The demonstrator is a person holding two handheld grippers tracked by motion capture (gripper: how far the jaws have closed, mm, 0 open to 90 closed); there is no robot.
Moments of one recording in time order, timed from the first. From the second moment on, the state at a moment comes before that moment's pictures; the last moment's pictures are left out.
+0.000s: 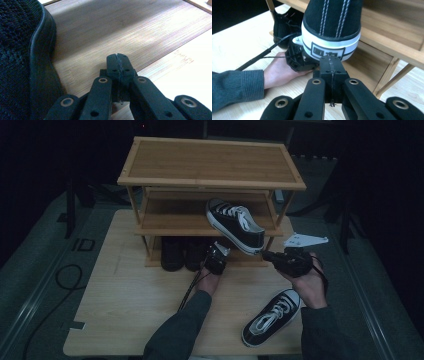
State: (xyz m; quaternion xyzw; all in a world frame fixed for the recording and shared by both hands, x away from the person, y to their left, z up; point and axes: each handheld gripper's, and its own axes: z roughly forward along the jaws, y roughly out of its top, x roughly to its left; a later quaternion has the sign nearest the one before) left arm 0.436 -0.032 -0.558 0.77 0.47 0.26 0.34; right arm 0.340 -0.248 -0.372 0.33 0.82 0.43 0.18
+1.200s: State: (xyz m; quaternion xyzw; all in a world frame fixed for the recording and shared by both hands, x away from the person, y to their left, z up) left arm 0.435 -0.036 -0.559 0.77 0.47 0.27 0.34; right arm 0.369 -0.195 -0.380 0.30 0.82 0.46 0.14
